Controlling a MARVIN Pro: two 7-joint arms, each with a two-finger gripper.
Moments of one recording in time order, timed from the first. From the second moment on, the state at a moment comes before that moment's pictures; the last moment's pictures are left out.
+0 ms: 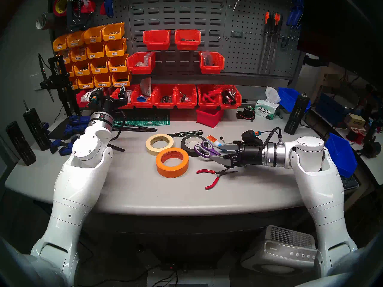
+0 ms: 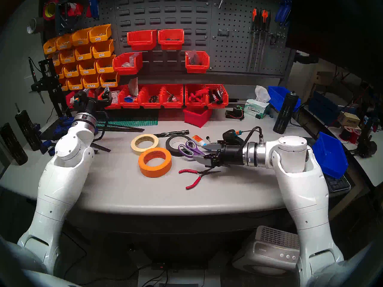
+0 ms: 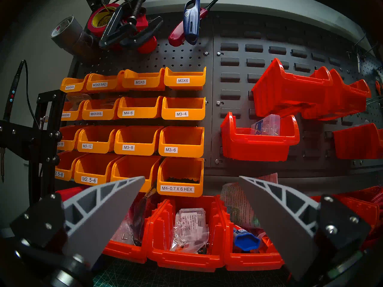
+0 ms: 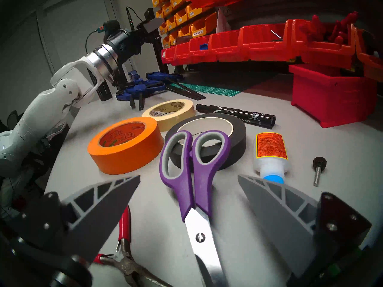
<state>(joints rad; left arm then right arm) 1.37 -1.14 -1.53 -1.70 -0.43 -0.05 0.20 -1.42 -1.08 1.61 -1.75 0.25 0.66 1.17</state>
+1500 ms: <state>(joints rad) 1.37 -1.14 -1.53 -1.70 -0.43 -0.05 0.20 -1.39 -0.98 1.55 -1.71 0.28 0.65 1.18</state>
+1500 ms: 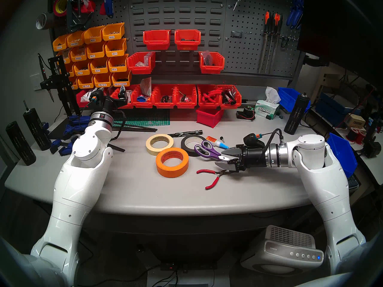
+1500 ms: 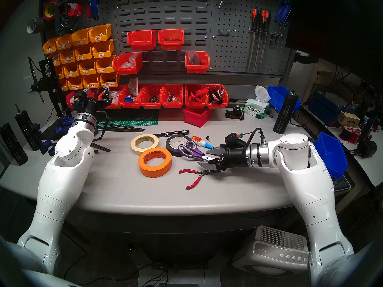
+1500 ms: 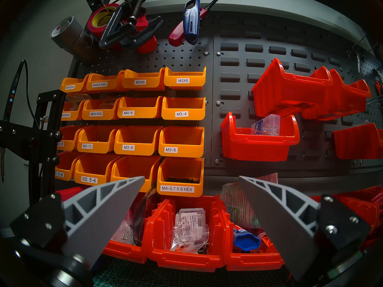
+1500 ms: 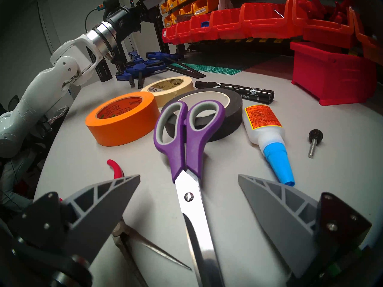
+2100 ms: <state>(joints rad) 1.37 -1.14 -1.53 -1.70 -0.43 -0.05 0.20 -1.39 -0.98 1.54 -1.71 0.31 0.64 1.19</state>
